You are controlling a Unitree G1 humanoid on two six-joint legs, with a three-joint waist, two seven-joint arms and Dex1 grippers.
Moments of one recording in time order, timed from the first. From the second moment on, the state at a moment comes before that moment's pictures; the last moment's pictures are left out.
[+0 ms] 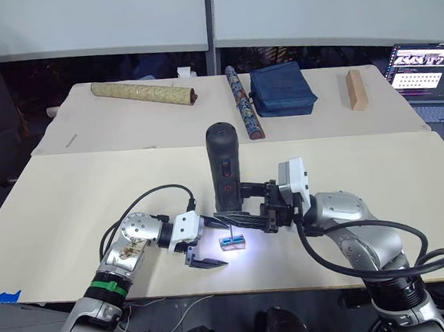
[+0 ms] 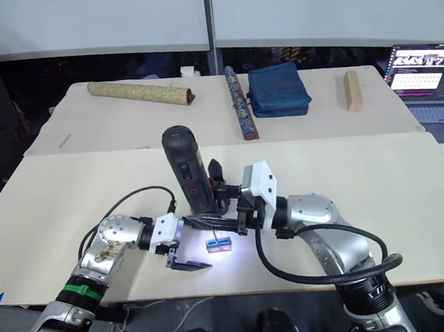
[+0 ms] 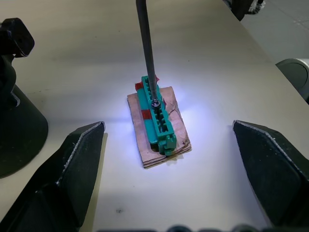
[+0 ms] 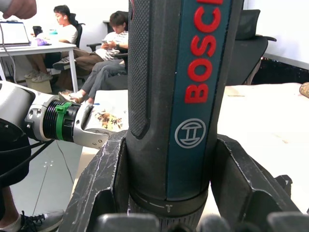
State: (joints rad) left arm -0.44 0.50 -0.28 0.31 -0.16 -0.20 -1.39; right arm -0.37 -0.41 0.18 -0.42 0.52 0.40 0.91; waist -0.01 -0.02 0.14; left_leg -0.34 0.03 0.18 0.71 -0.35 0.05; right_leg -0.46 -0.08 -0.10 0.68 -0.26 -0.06
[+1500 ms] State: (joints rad) left arm -0.44 0.50 -0.28 0.31 -0.16 -0.20 -1.38; right arm -0.38 -0.42 0.18 -0.41 0.52 0.40 0.91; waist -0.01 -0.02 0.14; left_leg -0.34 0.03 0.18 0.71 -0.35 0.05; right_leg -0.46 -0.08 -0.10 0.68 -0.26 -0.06
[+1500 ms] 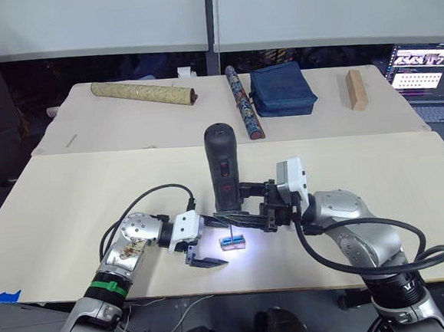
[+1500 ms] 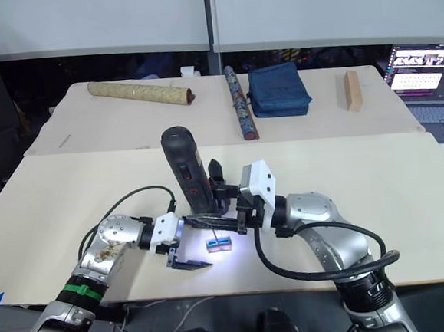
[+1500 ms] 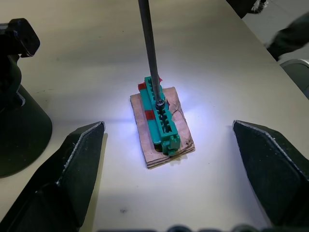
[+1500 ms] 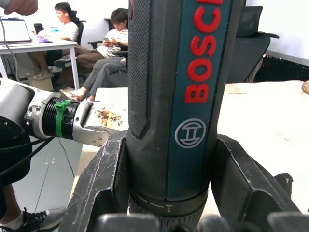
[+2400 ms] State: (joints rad) left arm -0.46 0.49 -0.28 0.32 -0.16 -0.20 -1.37; right arm -0.38 -0.41 0.19 -0.41 0.51 0.41 0.91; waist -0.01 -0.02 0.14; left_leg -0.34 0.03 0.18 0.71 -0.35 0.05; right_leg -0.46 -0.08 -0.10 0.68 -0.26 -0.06
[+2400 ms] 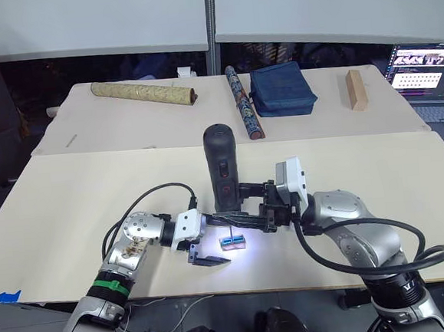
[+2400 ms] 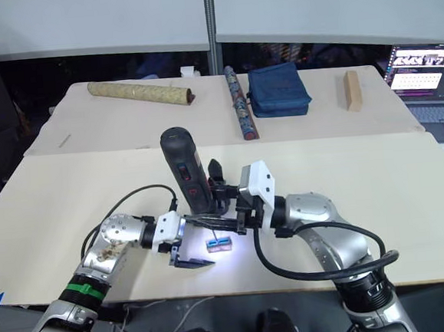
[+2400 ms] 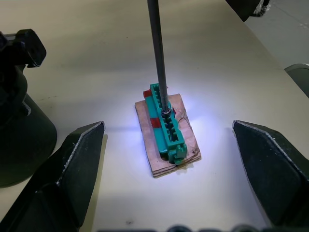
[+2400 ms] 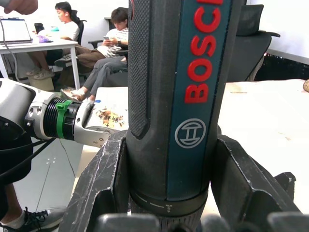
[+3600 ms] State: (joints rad) left arm -0.32 0.54 -0.07 0.09 -0.28 0.16 -1.07; right arm -0.50 -0.46 0.10 -0.50 0.66 0.59 0.80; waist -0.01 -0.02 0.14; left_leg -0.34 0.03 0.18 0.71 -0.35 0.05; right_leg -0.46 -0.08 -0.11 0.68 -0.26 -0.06
